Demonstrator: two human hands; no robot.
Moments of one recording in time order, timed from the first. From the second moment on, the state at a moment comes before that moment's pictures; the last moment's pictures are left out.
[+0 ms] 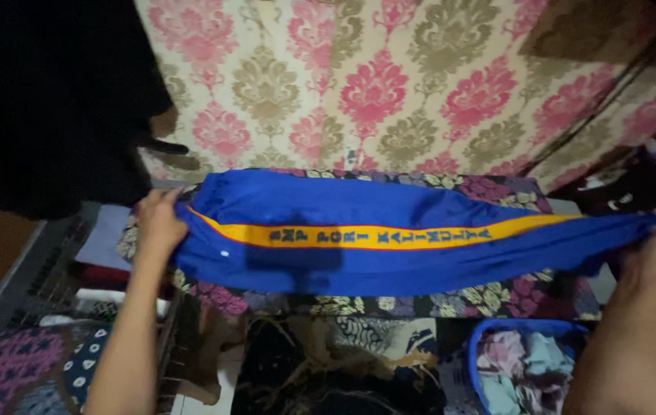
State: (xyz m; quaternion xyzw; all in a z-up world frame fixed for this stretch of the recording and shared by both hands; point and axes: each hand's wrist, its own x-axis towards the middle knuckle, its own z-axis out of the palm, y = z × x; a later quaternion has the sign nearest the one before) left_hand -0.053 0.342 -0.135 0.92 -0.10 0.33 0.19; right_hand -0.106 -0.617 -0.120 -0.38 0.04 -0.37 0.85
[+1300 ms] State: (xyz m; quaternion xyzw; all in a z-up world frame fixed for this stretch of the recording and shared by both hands) left_hand -0.153 -0.102 -0.101 0.79 -0.48 0.16 0.34; right_hand -0.161 -0.656 -0.126 -0.39 -0.02 -0.33 0.86
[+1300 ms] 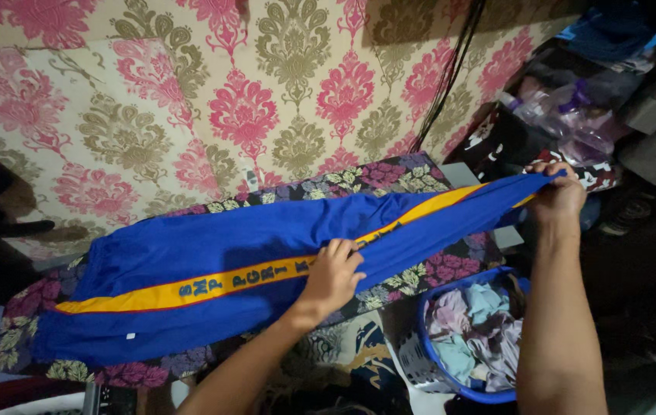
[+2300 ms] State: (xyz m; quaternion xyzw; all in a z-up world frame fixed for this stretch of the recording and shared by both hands) left_hand -0.168 -0.092 -0.145 0.86 -0.46 0.18 0.12; right_hand -0.161 -0.656 -0.088 -0.37 -0.01 -0.37 0.85
